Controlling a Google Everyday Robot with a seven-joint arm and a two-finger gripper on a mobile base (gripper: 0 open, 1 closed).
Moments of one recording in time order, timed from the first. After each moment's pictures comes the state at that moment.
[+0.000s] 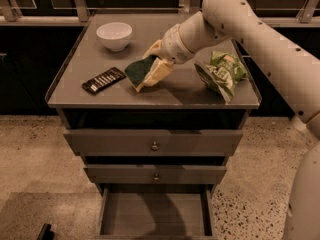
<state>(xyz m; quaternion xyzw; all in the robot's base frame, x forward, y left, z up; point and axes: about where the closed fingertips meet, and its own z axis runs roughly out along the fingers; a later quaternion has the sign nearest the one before) 0.681 0.012 0.872 -0.67 0.61 0.17 0.39</state>
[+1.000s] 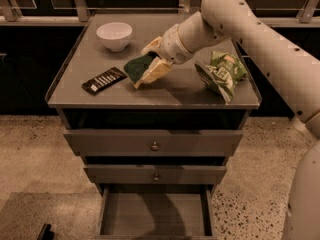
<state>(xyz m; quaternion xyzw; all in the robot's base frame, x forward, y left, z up) 0.681 0.012 0.872 -0.67 0.61 0.17 0.39</state>
